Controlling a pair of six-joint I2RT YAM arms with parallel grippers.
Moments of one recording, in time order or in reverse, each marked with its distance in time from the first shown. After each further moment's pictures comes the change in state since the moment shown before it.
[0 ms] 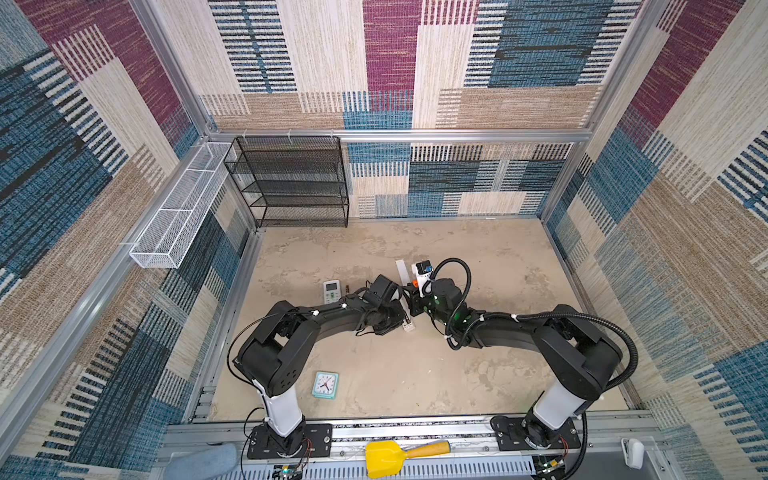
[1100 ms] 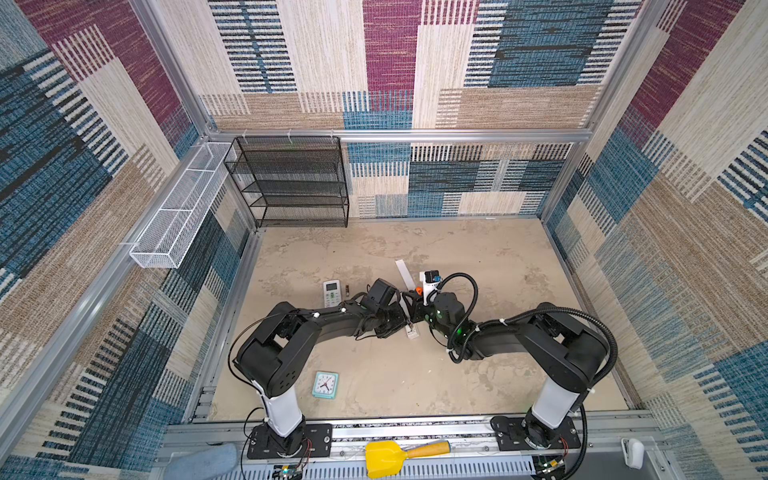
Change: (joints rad) left arm -0.002 -0.008 -0.079 0.141 0.054 -0.057; right arm 0.021 0.061 -0.120 0.225 0.041 0.199
